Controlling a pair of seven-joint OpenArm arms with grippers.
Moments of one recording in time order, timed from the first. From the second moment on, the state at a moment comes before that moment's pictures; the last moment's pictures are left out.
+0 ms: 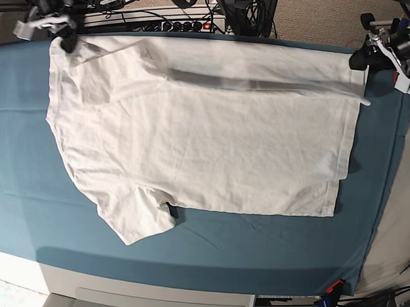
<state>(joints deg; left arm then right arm) 33.6 -26.9 -34.4 87.9 -66.7 -40.0 58.8 -36.4 5.0 57.2 94.5 57.4 36.7 -44.1</state>
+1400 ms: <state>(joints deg) -44.5 -29.5 4.0 33.6 -45.2 -30.1 46.0 26.7 30.9 24.1 55.1 20.7 29.5 -34.7</state>
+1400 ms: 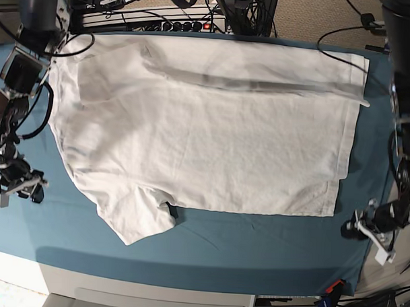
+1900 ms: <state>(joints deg) -44.2 -27.6 4.0 22.0 -44.9 -30.1 45.0 28.6 18.7 23.1 54.0 9.5 29.6 -31.2</state>
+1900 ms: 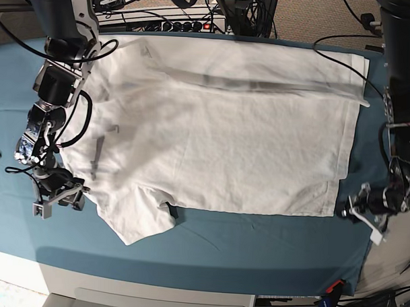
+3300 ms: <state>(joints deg) -39.1 -21.2 -0.9 22.3 -44.9 -34.9 40.2 36.8 23.2 13.3 42.5 10.6 17.0 -35.6</state>
